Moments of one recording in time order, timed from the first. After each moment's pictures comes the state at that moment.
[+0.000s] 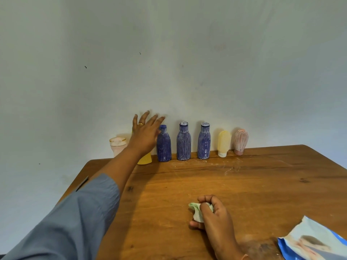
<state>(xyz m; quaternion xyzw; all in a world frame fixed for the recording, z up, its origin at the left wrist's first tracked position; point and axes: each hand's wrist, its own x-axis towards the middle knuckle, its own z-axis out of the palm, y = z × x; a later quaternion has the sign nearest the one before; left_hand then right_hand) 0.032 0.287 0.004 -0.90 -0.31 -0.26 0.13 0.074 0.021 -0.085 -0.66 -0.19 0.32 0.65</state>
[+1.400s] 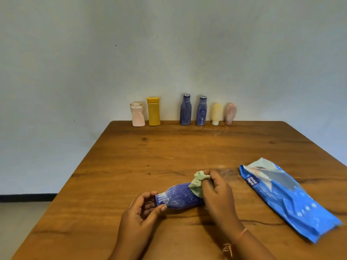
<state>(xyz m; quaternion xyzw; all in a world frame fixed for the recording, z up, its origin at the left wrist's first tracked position) -0.176 -0.056 -0.095 -0.64 -0.38 -0.42 -0.51 -0.002 -0.120 -0.068 -0.69 -0.41 0.13 0.59</state>
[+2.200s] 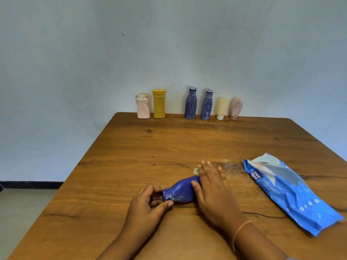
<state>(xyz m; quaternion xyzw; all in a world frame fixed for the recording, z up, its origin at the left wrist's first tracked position) -0.178 -0.053 -0.099 -0.68 -0.39 -0.37 -0.50 0.001 -0.121 -0.091 -0.77 -0.61 -0.07 0.18</state>
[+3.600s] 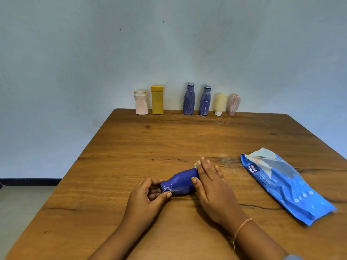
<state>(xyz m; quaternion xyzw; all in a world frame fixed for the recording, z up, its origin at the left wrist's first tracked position) -0.177 -0.053 -0.099 -0.68 -0.39 -0.38 -0.49 0.001 -0.135 -0.085 -0.77 -0.60 0.03 0.21</state>
